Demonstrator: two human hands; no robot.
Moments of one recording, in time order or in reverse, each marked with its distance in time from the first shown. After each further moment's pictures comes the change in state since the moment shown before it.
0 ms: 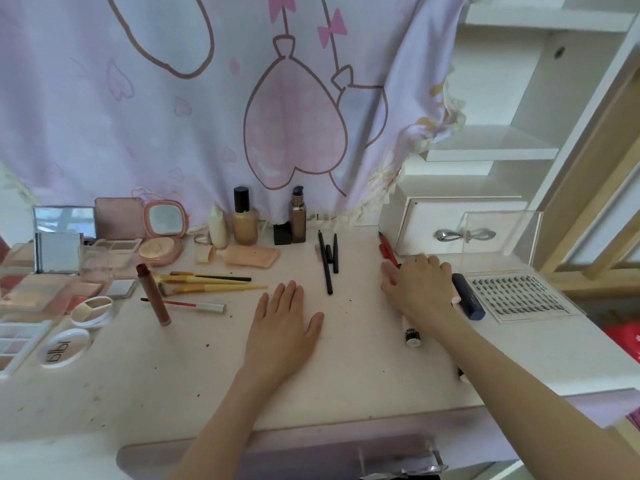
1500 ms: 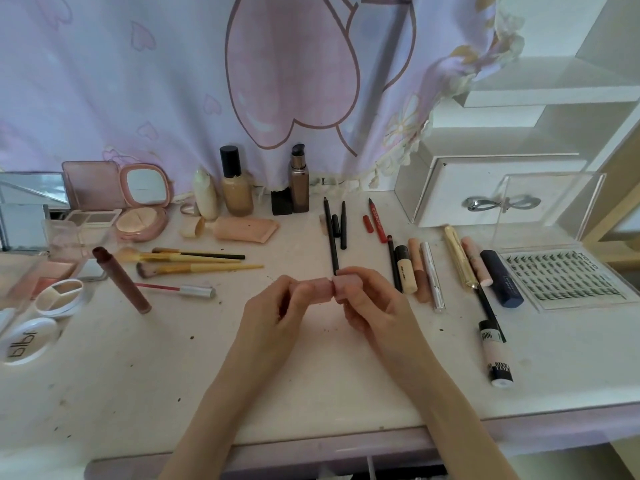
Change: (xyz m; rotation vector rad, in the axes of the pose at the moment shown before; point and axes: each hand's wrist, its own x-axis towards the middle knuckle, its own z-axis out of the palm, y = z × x) left_hand -0.013 0.001 -0.024 -0.800 0.218 0.056; right_hand -0.065 -0.051 0.009 1.787 -0.372 -0.026
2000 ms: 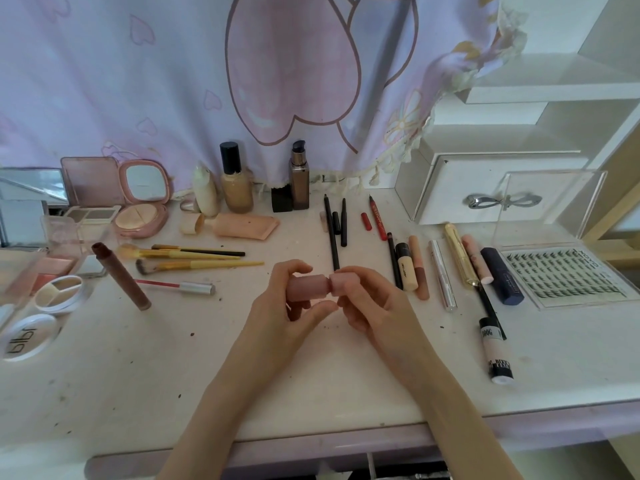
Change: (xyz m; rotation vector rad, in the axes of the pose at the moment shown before) left_hand -0.003 -0.004 0.001 -0.061 -0.050 -0.010; right_hand 0.001 -0.001 -0.001 -0.037 -0.019 0.022
